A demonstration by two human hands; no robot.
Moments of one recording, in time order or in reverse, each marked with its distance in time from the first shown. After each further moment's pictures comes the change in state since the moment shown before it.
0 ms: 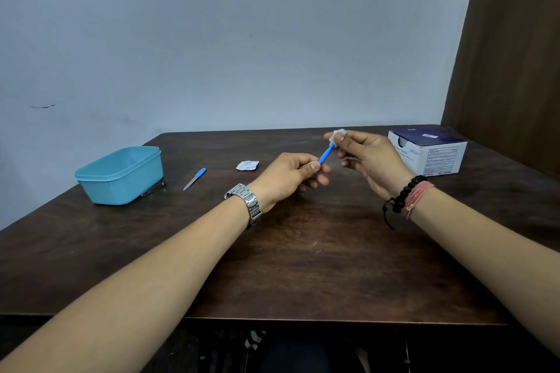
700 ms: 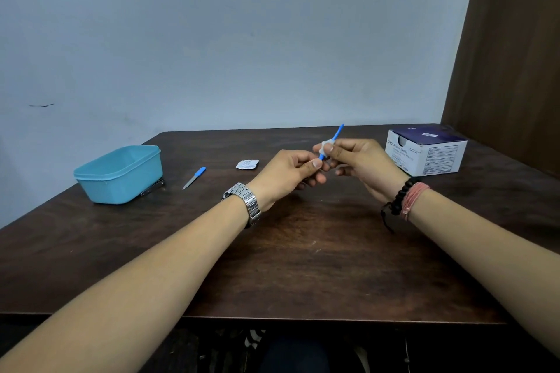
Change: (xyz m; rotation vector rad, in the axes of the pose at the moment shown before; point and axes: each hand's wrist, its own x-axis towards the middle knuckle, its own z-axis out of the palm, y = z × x) left_hand 0.000 0.001 0.001 -0.007 0.035 0.028; right_hand -0.002 0.005 0.005 -0.154 -0.106 0.039
